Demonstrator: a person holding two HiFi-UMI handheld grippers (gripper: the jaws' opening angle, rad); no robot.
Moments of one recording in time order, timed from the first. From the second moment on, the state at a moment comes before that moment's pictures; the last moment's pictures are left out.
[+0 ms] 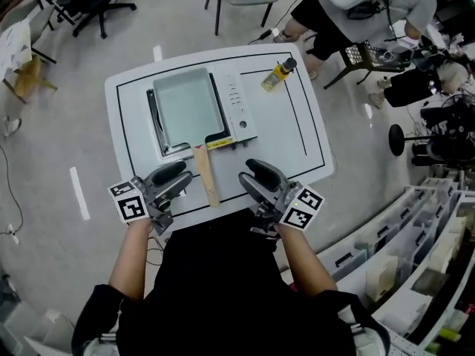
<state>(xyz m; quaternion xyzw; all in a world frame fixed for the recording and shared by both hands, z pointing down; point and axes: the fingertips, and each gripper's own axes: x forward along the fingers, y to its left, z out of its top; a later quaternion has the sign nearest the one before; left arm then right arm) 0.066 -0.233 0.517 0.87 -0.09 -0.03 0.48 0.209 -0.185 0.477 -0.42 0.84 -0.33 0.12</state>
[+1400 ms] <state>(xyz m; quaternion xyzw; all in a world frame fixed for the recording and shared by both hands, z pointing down) 0.129 -0.254 0.568 0.70 0.04 -0.08 0.71 0.101 -0.199 0.553 -0.03 0.68 -0.72 0.10</state>
